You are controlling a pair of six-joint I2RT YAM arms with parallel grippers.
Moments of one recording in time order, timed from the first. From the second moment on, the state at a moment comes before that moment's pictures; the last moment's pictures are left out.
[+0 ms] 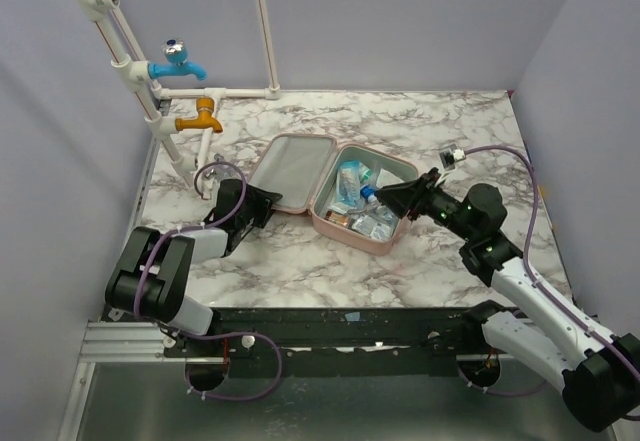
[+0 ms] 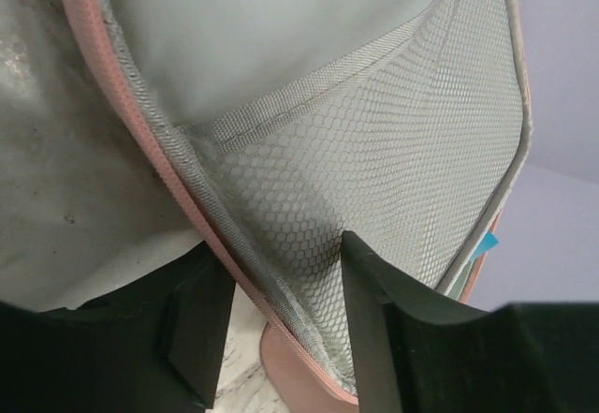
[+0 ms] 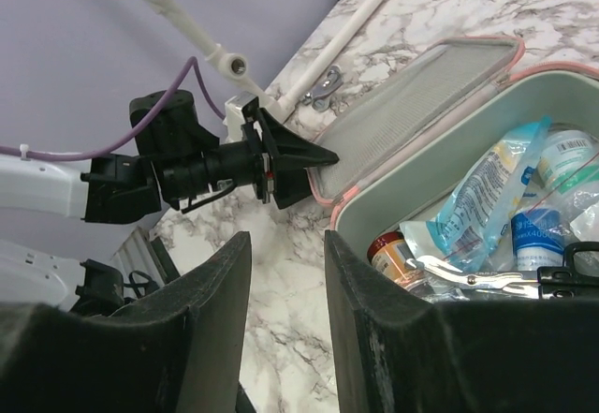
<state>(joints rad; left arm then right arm) -0.26 1.48 0.47 0.41 0.06 -1.35 0.44 0.86 0.53 0.34 -0.42 0.58</state>
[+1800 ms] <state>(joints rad) -0.63 1.09 0.48 0.41 -0.48 -0.61 0.44 1.00 0.55 0.17 -0.25 0.58</state>
